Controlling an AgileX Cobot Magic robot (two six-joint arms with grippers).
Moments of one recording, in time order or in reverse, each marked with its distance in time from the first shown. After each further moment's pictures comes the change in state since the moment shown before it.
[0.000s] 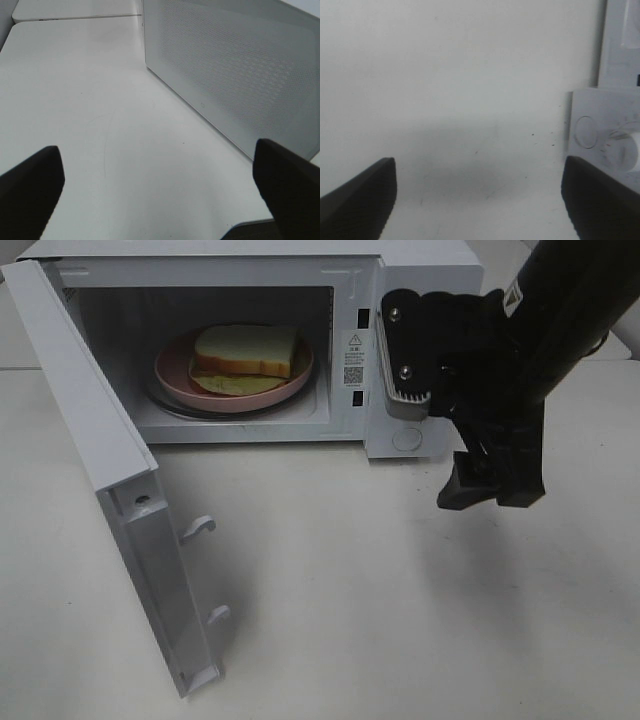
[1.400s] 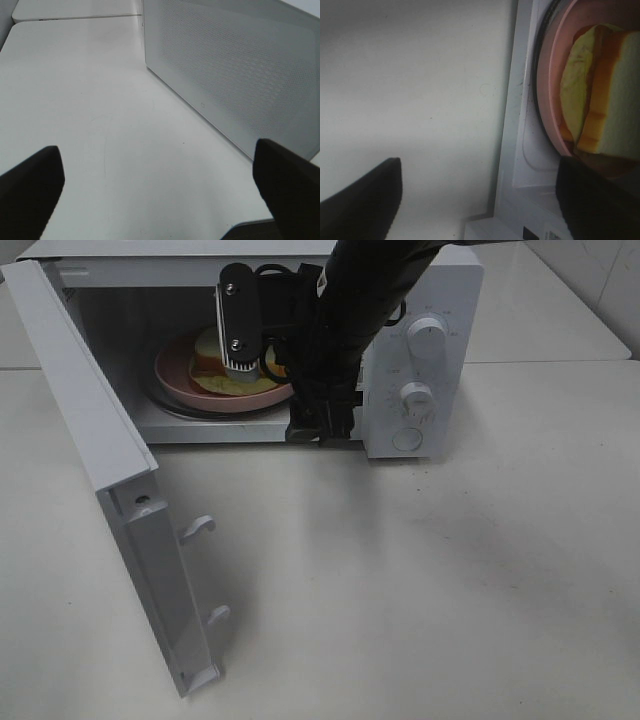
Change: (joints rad) left arm 0.000 0.000 0.000 0.000 0.000 0.000; right arm 0.116 0.405 -0.409 -0.011 -0.188 -0.036
